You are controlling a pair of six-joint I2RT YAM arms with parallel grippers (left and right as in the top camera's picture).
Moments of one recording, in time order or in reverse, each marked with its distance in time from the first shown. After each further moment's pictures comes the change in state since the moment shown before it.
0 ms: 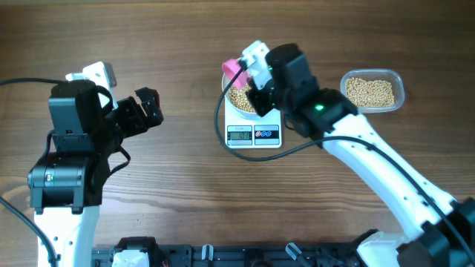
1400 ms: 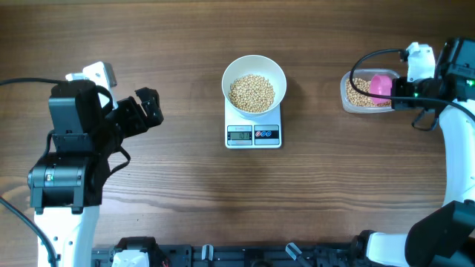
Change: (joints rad) left arm 0.000 0.000 0.000 0.000 0.000 0.000; right arm -0.865 0.007 0.008 -0.375 -0.101 -0.250
